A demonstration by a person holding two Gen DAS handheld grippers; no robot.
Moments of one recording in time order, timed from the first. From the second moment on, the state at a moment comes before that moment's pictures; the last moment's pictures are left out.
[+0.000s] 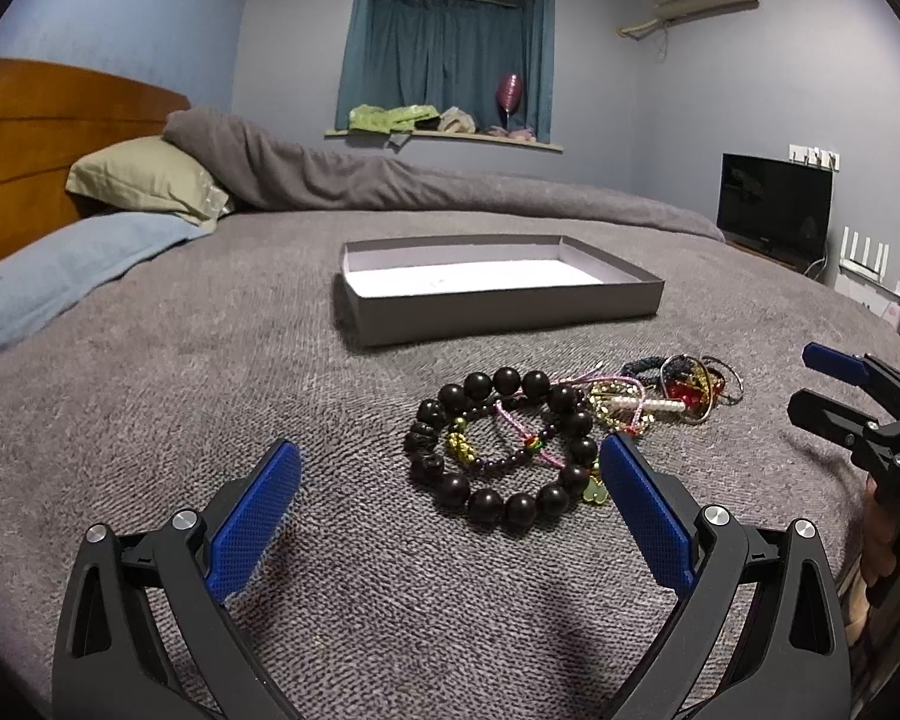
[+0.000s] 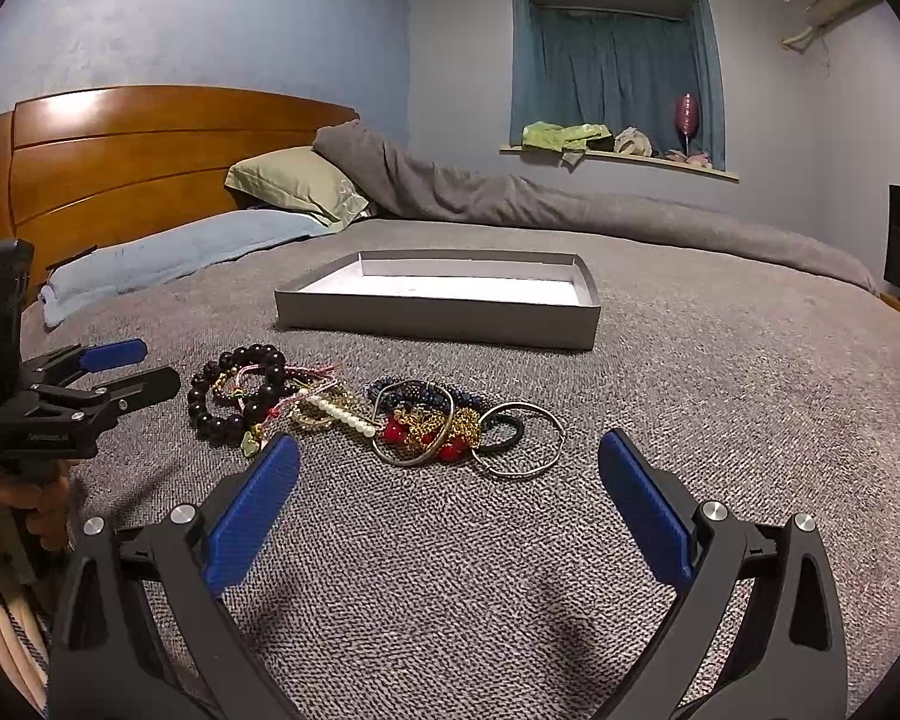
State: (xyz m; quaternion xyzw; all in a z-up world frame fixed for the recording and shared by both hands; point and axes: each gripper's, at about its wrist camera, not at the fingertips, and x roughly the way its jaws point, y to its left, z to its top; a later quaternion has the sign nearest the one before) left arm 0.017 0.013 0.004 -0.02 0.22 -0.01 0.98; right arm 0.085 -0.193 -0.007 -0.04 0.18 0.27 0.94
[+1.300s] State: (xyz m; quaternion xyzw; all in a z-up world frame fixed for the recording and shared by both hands) left arm 0.040 0.059 0.007 -0.07 0.27 -0.02 0.96; right arm 0.137 -0.180 -0.006 -0.07 0.27 0.24 0.93
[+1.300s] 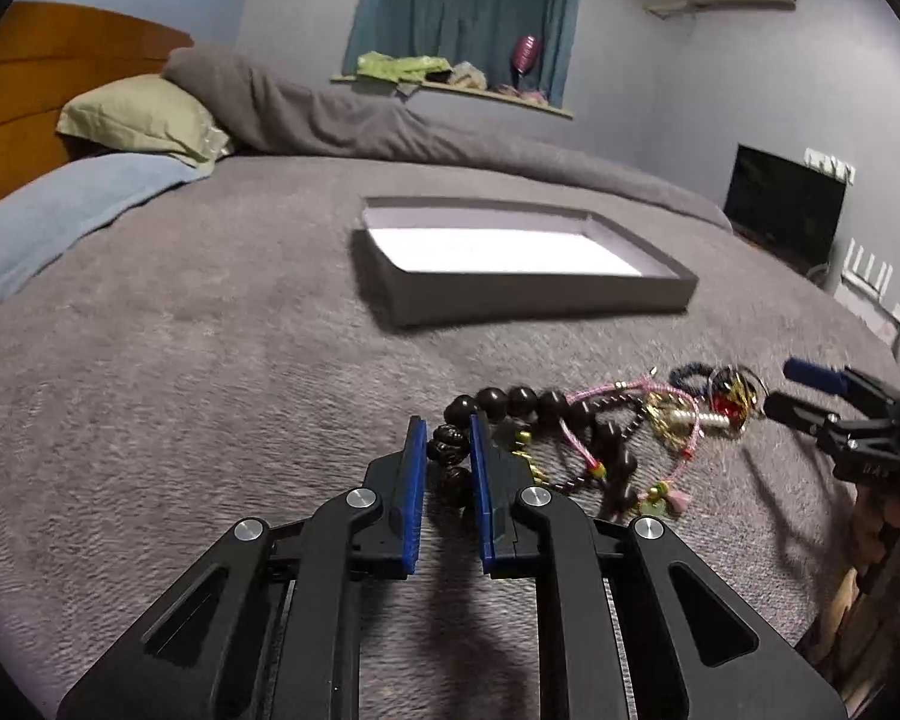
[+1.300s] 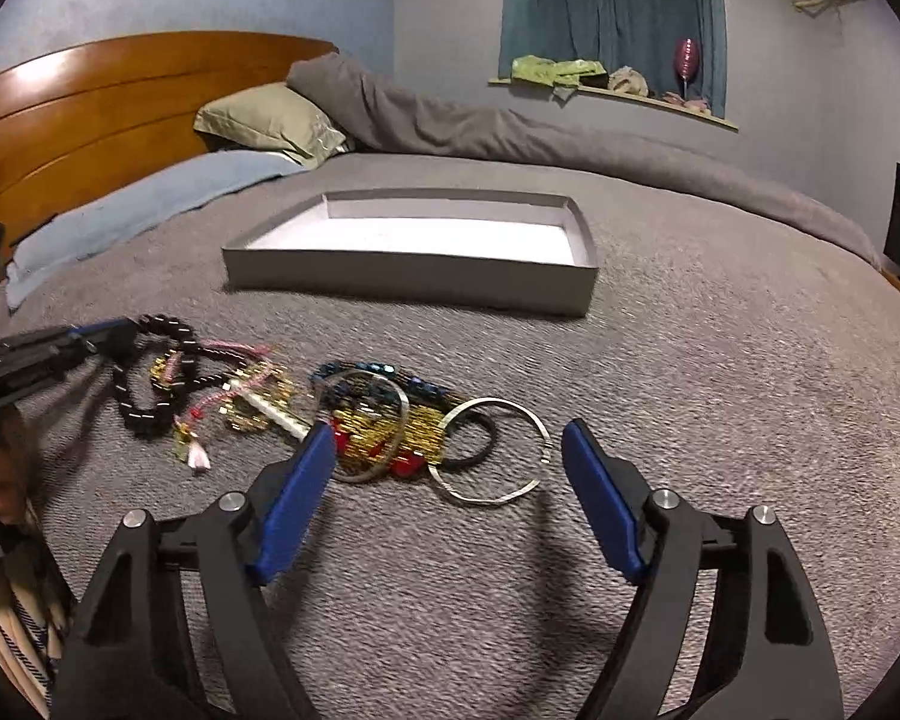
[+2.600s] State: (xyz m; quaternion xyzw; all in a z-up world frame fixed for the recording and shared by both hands) left arm 0.043 0.065 0.018 -0.07 0.26 -0.02 0.96; right arm 0.161 -0.211 -0.002 -0.10 0.28 0.22 0.93
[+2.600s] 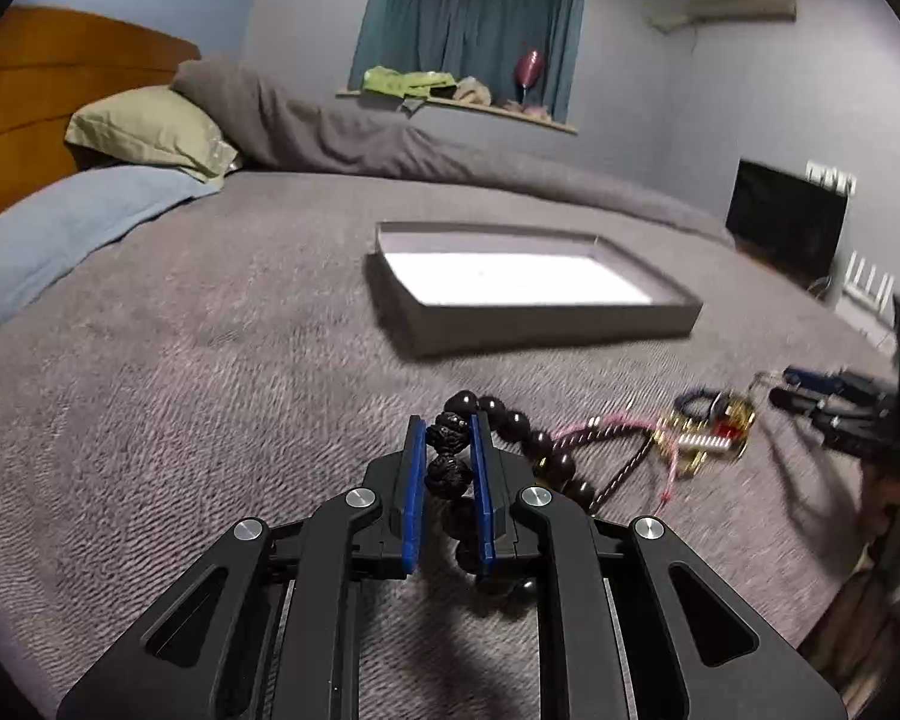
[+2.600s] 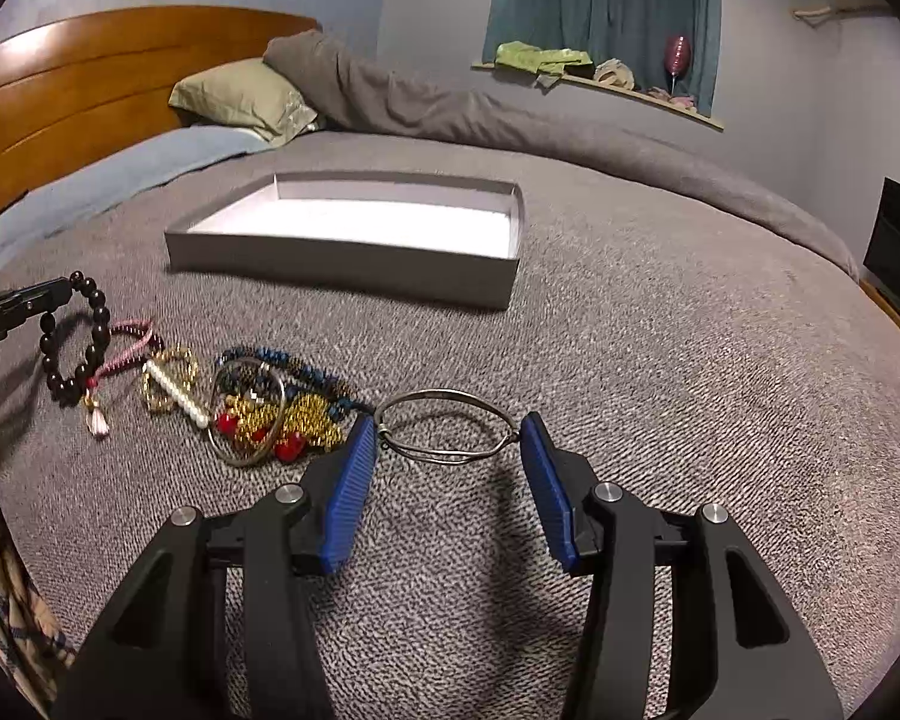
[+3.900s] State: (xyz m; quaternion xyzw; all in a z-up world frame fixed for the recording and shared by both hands) left arm 0.176 0.051 0.106 -0.11 0.17 -0.08 0.98; right arm 0.291 -0.136 0.043 -0.06 0.27 0.28 0.92
